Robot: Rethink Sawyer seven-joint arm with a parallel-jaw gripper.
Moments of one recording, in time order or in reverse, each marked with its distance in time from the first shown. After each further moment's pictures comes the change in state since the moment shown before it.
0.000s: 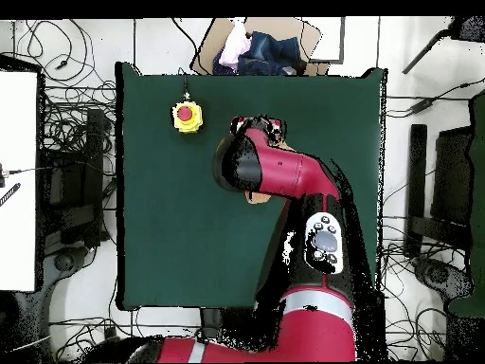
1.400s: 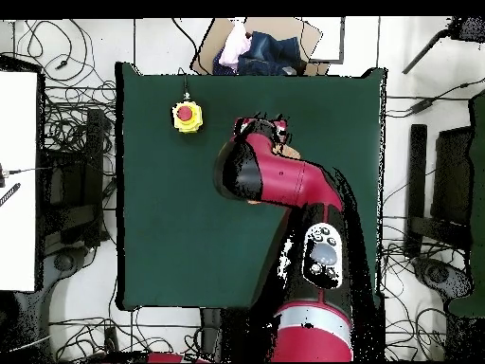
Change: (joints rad) arm 0.021 -0.032 -0.047 0.043 0.000 -0.083 0.000
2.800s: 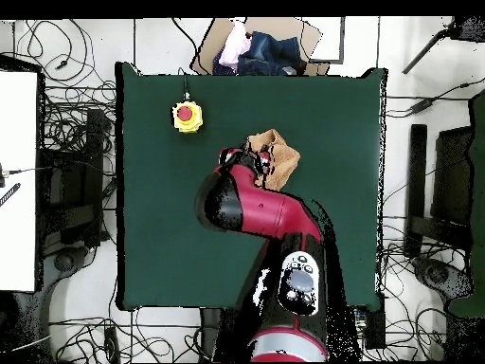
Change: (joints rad) arm 0.063 -0.054 -0.039 0.188 0.055 -0.058 0.021
